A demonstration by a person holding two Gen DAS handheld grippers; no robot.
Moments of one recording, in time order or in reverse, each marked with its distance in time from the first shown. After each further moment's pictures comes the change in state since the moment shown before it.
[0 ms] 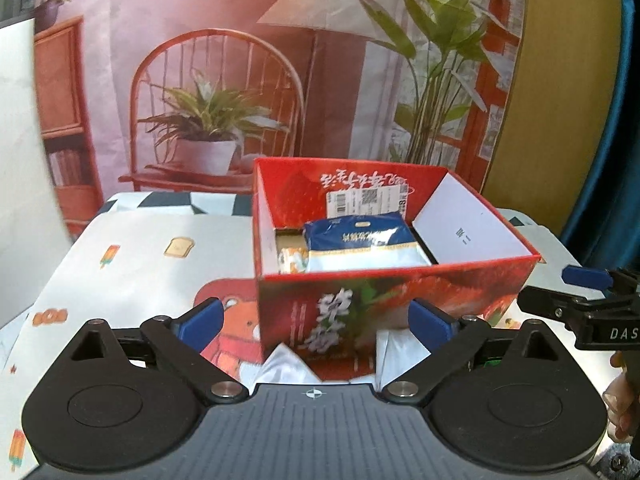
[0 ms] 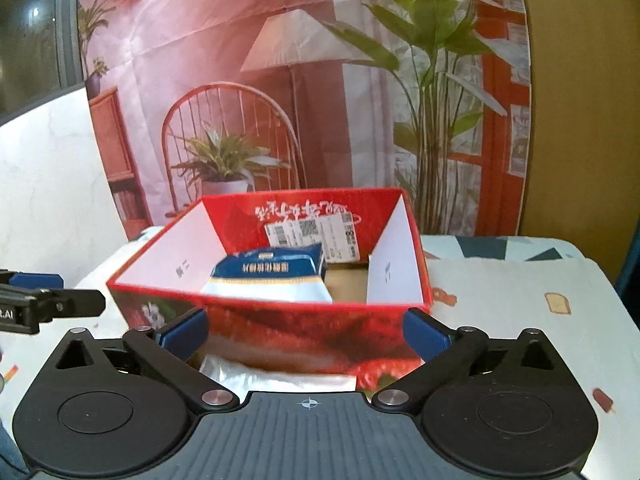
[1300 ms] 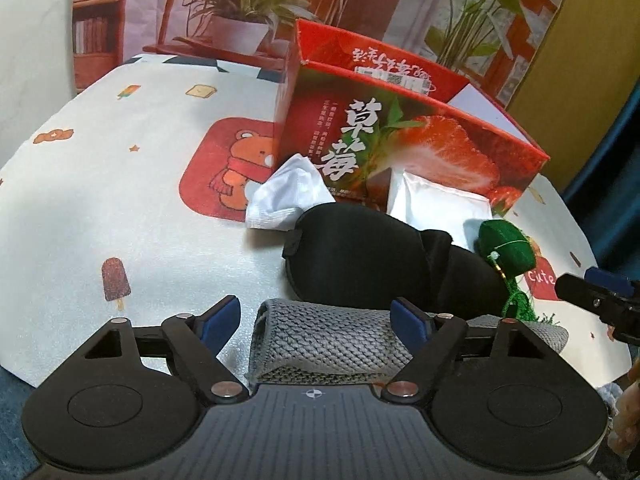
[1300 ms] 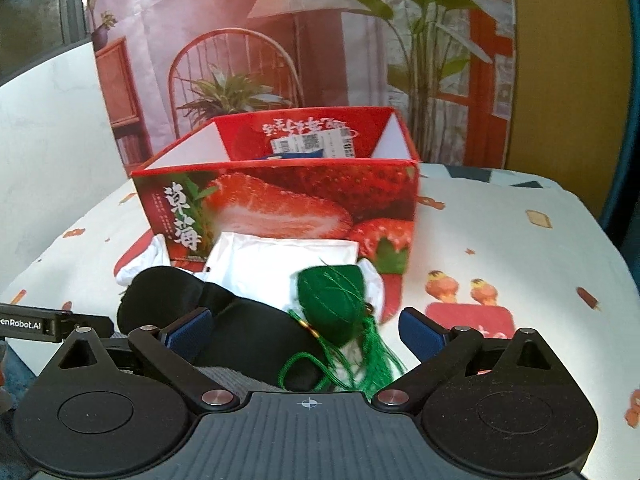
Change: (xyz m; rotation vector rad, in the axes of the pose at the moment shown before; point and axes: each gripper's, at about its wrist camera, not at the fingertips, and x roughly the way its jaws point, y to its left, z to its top) left arm -0.004 0.023 -0.107 -0.188 0.206 -0.053; right arm -0.053 0.012 -0.076 -0.004 0.121 -0.035
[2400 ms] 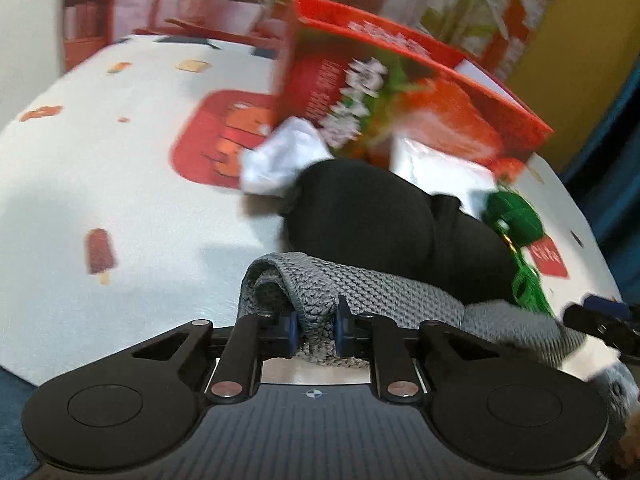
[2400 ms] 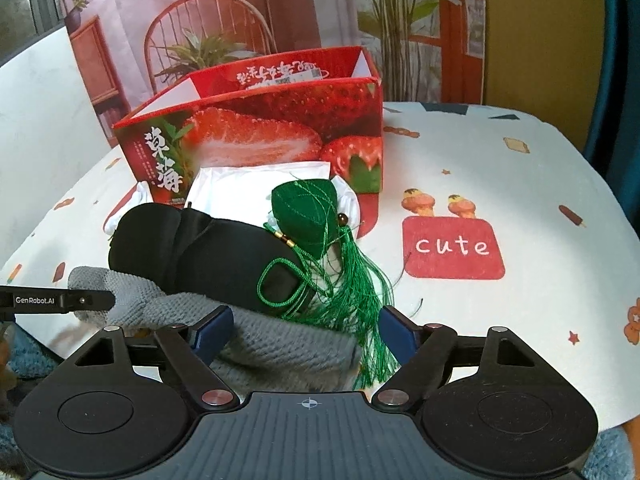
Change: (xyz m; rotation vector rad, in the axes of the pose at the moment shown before) left arm 0.016 0.012 -0.016 -0.007 0.033 -0.006; right arm -0.008 -0.014 -0.038 0.075 0.111 -0.004
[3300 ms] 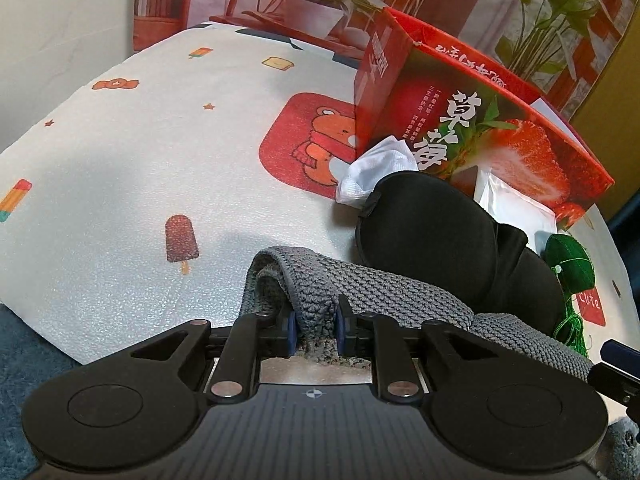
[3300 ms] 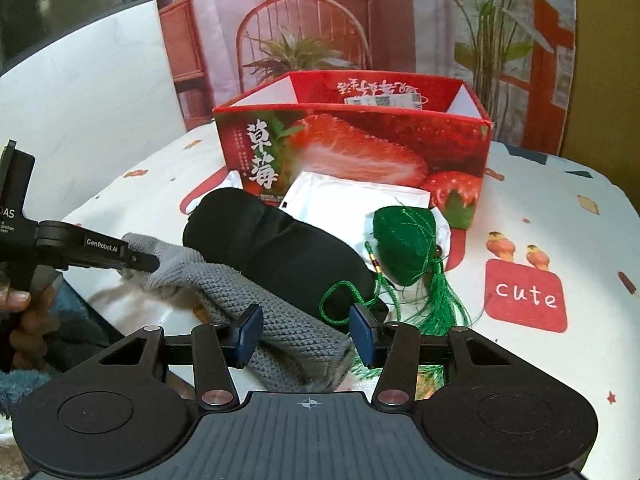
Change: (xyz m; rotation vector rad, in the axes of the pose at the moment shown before) left arm -0.005 0.032 0.002 -0.134 -0.006 0.111; right arm -0.005 0.046 0.001 -0.196 -0.014 0.156
